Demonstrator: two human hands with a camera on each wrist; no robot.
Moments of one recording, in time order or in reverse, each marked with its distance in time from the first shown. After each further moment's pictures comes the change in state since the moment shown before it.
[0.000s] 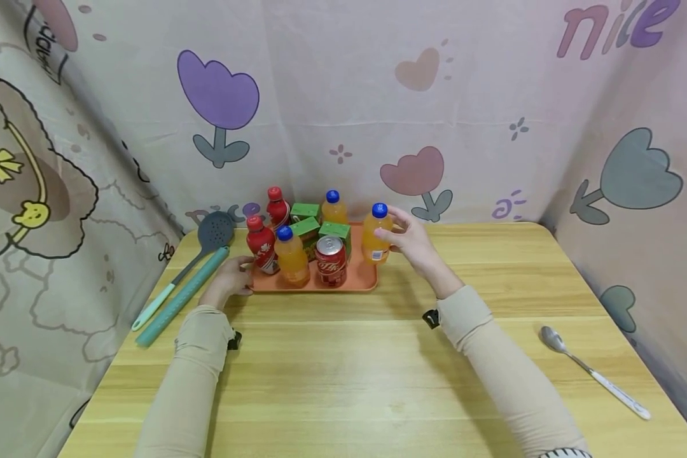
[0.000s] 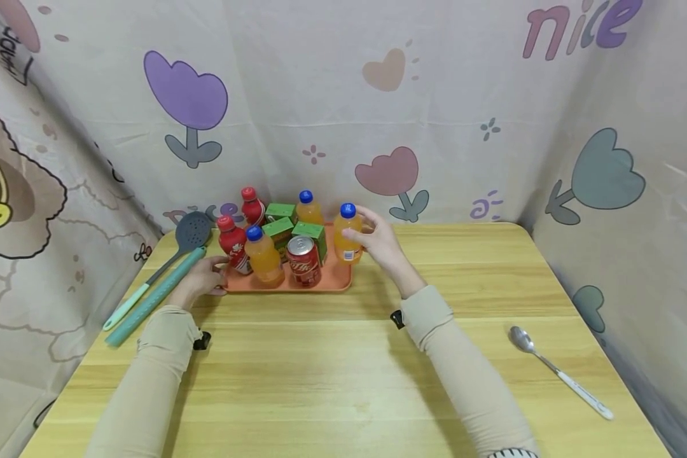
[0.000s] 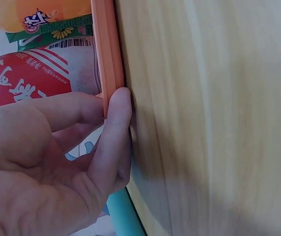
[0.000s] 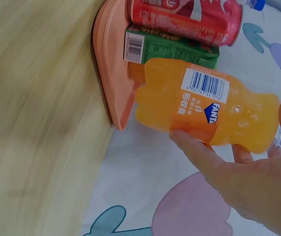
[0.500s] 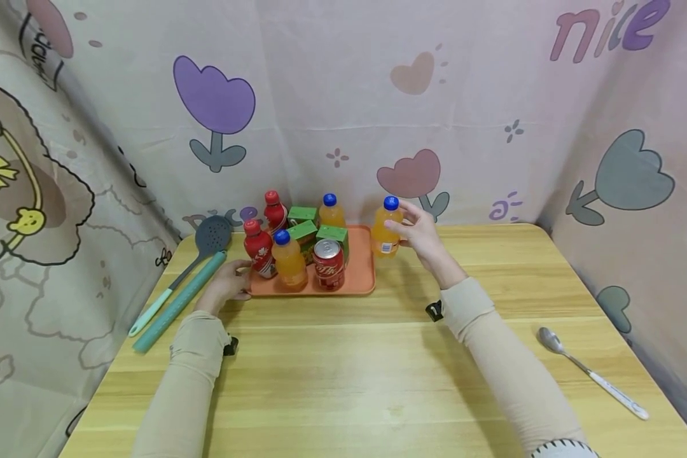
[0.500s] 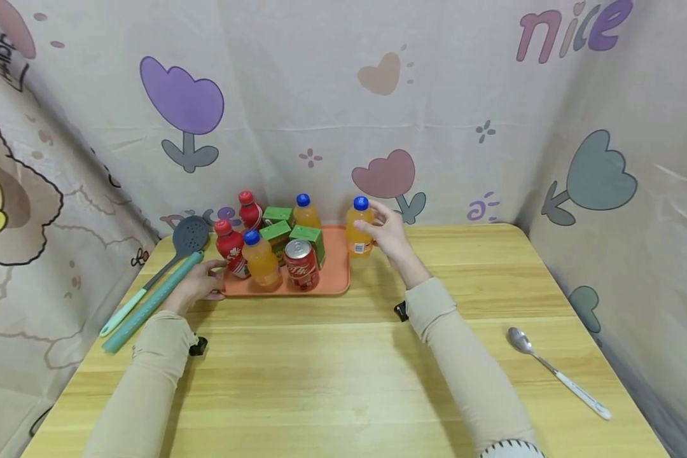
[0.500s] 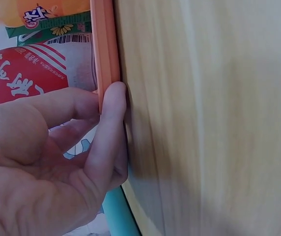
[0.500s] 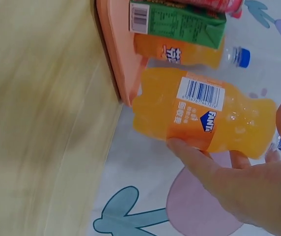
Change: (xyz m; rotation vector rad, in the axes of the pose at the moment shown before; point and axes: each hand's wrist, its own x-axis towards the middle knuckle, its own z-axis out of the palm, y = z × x) left_hand -0.003 -0.002 0.001 -0.071 -0.011 0.021; right_hand 0.013 0.000 -0.025 0.055 0.088 0.044
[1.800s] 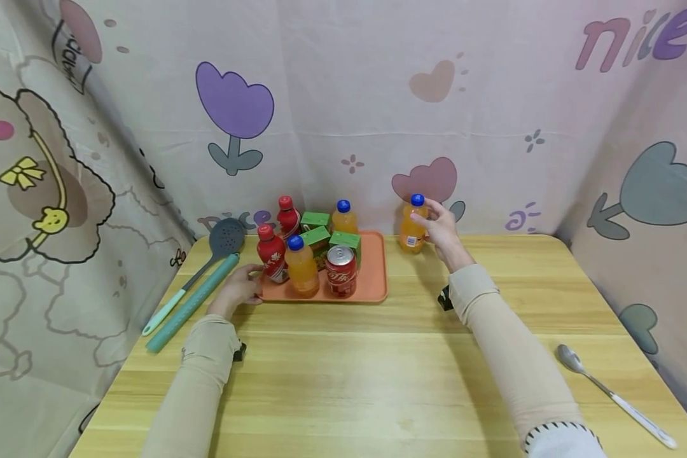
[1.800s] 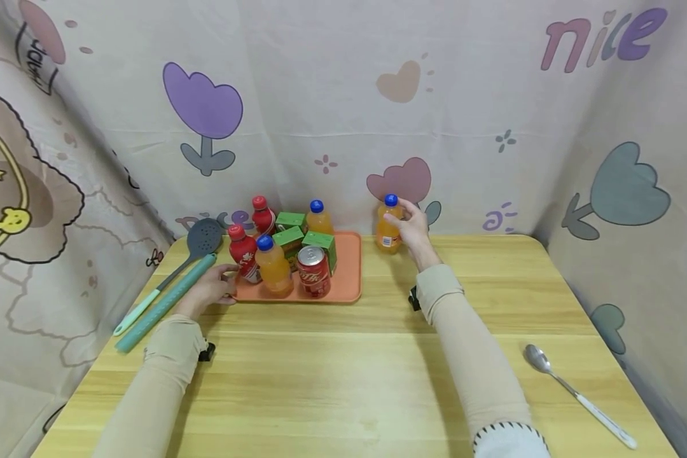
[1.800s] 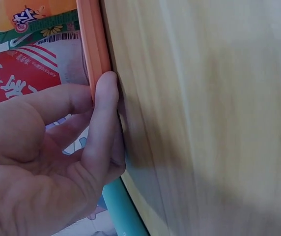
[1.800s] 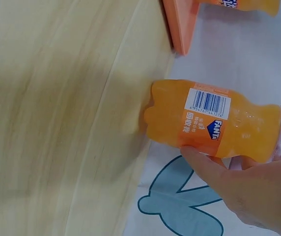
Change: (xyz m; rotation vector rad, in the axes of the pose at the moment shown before) left_hand 0.000 -0.003 0.003 0.006 0.027 -0.024; right_hand 0.060 0.027 -0.028 -0.013 0.168 0.132
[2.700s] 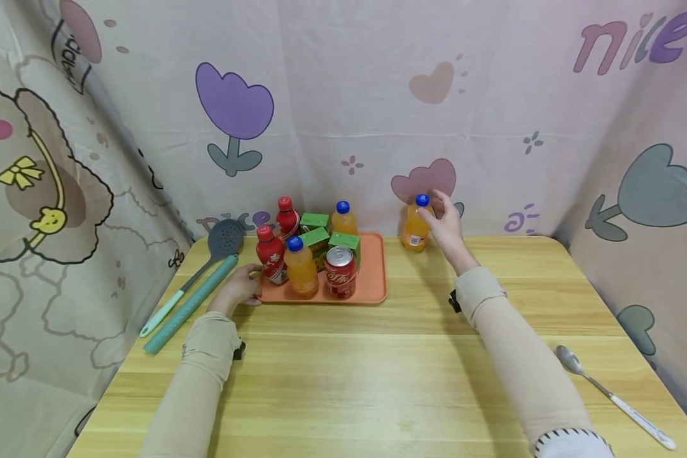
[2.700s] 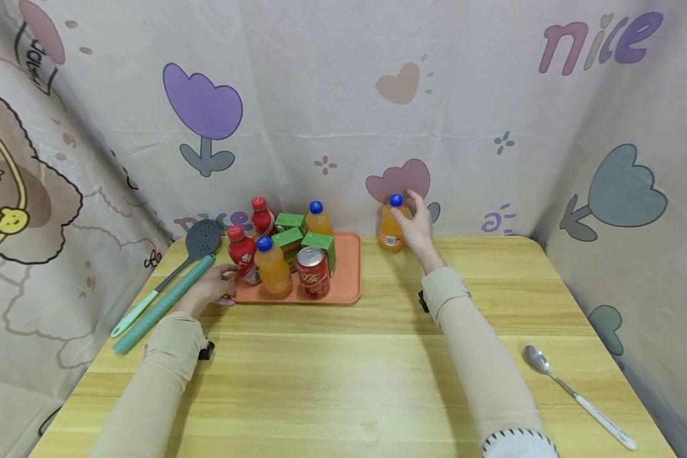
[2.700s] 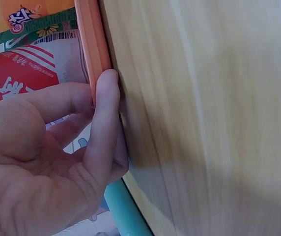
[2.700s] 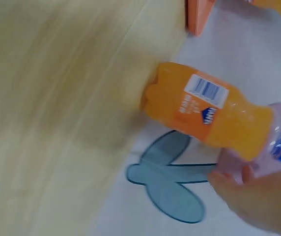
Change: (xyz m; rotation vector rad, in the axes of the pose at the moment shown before) left_hand 0.002 0.005 -0.002 0.012 -0.031 -0.046; right_hand -0.004 0.001 -0.011 -0.216 0.069 -0.302
